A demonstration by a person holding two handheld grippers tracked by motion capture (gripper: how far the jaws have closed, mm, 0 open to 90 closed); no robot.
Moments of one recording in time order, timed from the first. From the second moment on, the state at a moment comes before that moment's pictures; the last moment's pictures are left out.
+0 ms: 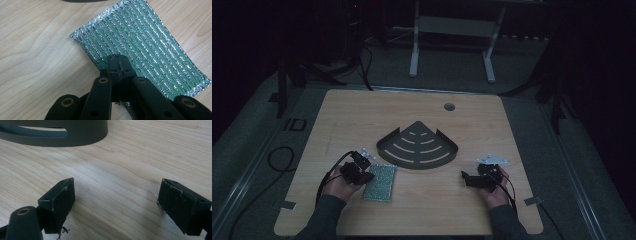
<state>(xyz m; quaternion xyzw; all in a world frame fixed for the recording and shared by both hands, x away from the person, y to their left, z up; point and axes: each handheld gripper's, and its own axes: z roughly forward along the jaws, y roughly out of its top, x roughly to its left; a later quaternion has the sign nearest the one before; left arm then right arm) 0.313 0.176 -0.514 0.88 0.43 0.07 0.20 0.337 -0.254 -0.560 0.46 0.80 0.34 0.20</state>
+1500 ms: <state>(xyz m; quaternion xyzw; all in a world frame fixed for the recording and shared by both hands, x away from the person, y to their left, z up) 0.350 0.193 -0.500 0.88 0.46 0.00 0.16 0.337 -0.254 -0.560 0.46 0.80 0.34 0.20</state>
